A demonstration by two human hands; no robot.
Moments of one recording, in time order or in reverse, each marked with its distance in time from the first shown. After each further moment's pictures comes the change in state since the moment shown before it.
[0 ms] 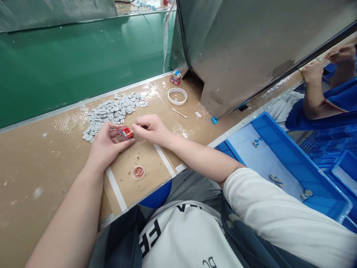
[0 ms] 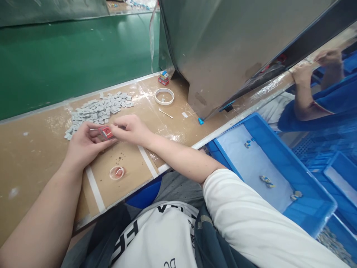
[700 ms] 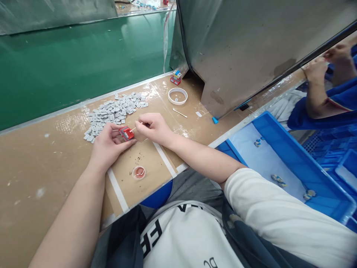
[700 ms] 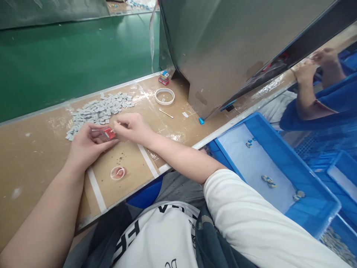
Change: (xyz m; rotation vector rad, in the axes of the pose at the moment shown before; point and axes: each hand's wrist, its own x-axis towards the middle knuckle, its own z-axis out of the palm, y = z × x) left_hand -0.003 0.003 0.000 0.073 0.000 0.025; right_hand 0.001 -0.005 -0.006 -0.105 0.060 0.032
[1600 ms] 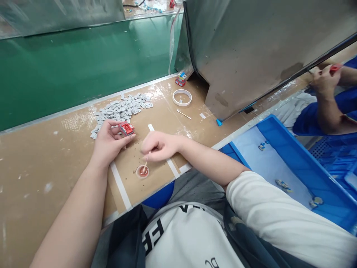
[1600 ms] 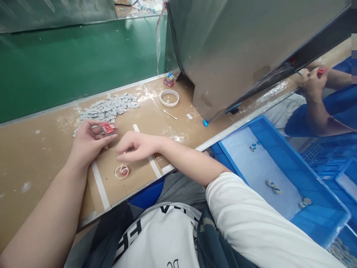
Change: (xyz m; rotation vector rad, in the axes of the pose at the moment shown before) left_hand 0.006 0.006 -0.002 -0.264 0.043 -0.081; right_hand -0.011 -0.029 -0.022 0.331 -0.789 -0.161
